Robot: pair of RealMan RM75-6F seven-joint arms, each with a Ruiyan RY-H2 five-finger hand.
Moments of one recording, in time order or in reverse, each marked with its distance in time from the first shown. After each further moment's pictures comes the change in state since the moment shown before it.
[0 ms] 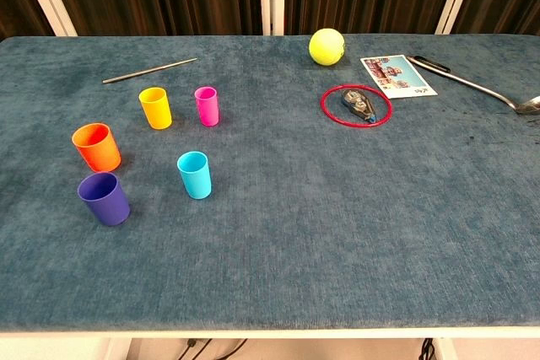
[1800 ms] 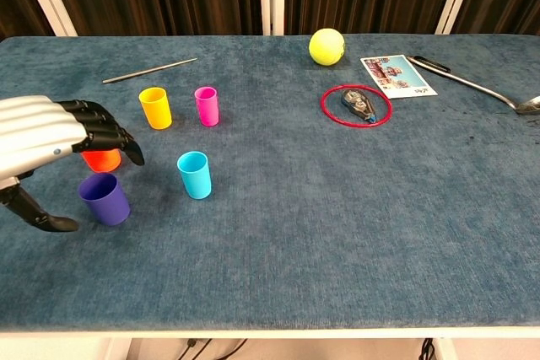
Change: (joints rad) left arm -0.339 -0.209 0.062 0.052 0.172 -0.422 0.175; right arm 0.003 0.040 0.039 0.014 0.041 -0.010 0.061
